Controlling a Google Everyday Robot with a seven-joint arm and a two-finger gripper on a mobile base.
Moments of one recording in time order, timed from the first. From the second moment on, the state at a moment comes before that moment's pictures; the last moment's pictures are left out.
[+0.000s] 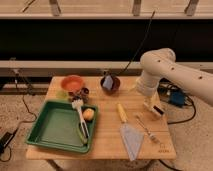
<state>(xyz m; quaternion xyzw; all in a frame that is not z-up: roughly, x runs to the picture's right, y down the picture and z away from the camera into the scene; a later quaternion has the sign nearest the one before) 0.183 0.070 0.729 -0.30 -0.18 -0.37 0.86</state>
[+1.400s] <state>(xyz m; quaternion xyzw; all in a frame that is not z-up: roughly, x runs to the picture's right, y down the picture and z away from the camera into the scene) 0.170 0.136 0.742 -0.28 -0.18 -0.38 0.86</state>
